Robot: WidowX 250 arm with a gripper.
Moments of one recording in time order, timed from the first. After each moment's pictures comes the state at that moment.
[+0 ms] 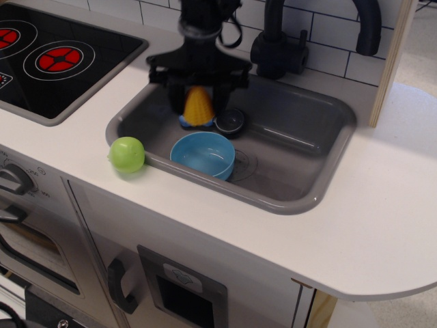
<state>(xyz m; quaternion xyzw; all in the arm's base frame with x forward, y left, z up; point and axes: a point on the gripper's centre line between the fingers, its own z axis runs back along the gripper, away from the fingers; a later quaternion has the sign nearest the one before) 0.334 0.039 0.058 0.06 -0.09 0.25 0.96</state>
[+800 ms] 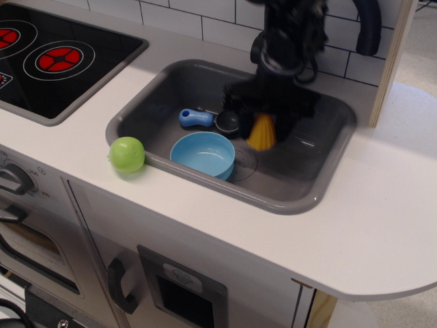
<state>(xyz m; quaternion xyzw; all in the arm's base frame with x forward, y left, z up) 0.368 -0.017 0.003 0.09 -0.08 0.24 0.96</state>
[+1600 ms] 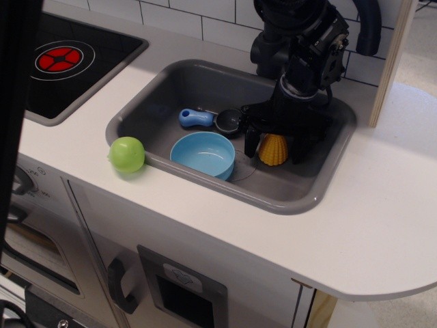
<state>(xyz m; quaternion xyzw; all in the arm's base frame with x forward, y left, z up) 0.370 -0.018 -0.018 0.10 -0.06 0.25 0.96</state>
